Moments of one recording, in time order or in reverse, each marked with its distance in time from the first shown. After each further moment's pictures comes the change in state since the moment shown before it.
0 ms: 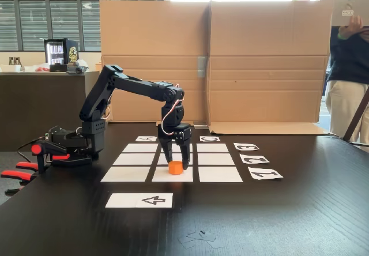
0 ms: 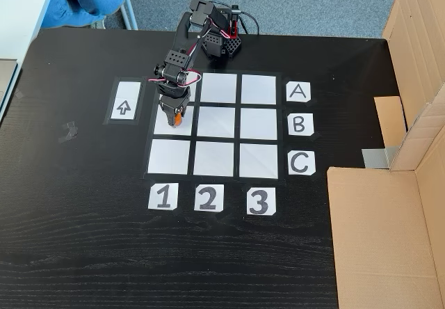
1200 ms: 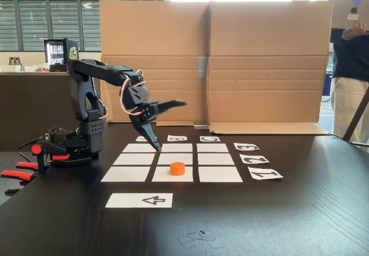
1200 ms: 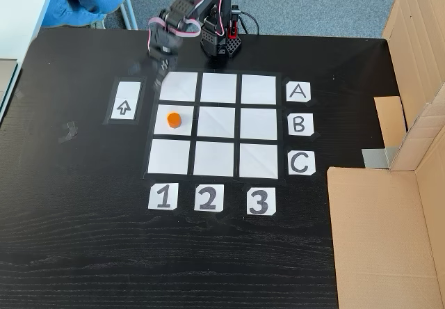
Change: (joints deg) arm 20.3 62.1 57.9 -41.6 -5.7
